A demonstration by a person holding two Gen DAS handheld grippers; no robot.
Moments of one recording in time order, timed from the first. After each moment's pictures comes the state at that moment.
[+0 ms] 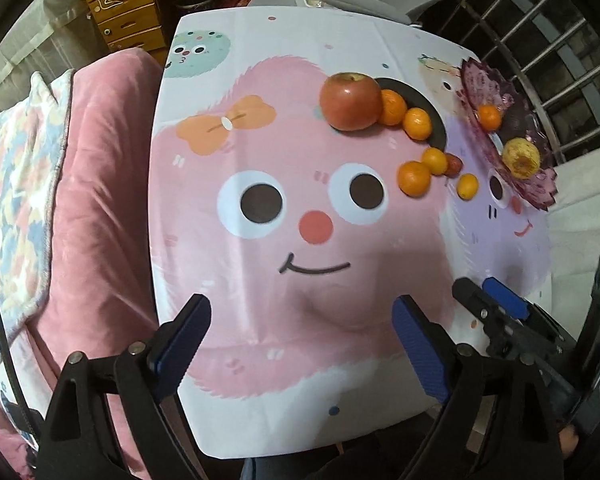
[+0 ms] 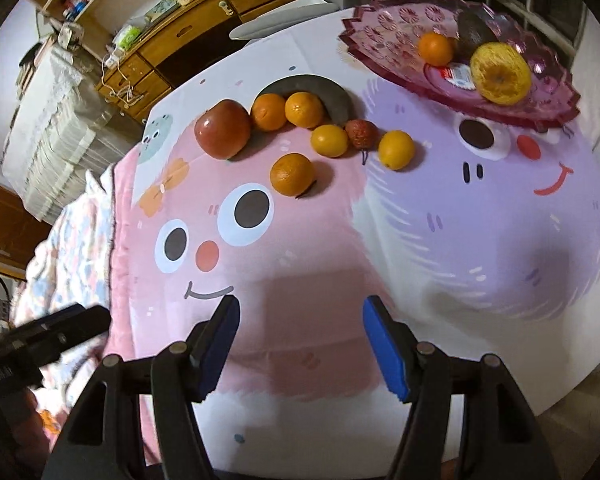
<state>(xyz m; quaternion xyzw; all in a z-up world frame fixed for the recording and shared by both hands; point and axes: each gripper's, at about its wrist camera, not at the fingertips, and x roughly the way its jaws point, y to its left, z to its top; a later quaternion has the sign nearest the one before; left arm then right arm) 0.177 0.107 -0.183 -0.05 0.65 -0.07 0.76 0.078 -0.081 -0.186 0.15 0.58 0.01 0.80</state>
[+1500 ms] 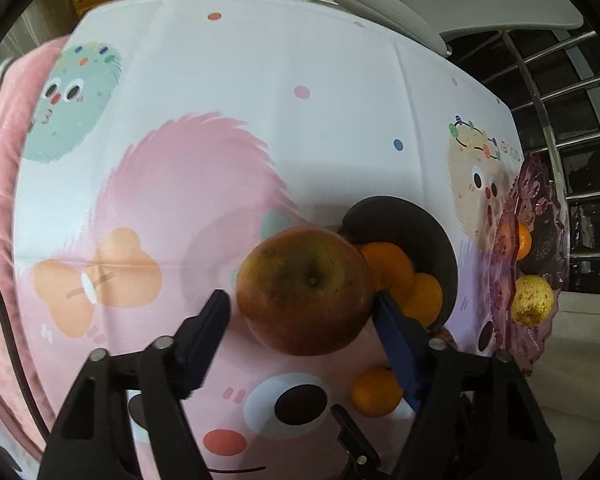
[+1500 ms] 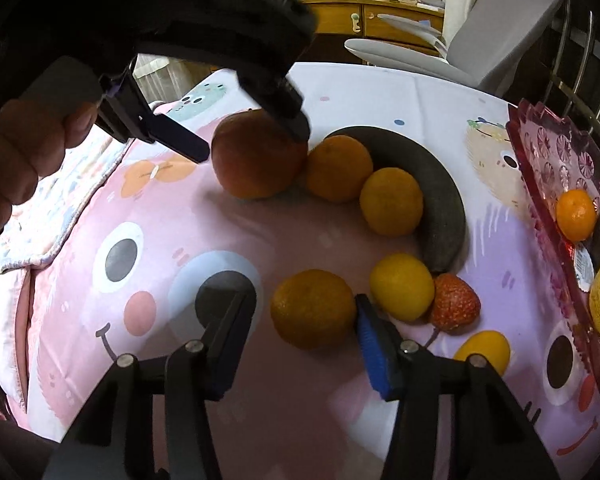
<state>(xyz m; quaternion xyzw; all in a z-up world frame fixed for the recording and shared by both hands) 0.379 0.043 -0.277 -0.16 0.67 -0.09 0.72 0.176 -0.060 -0.252 -0.05 0.51 0.16 0.85</state>
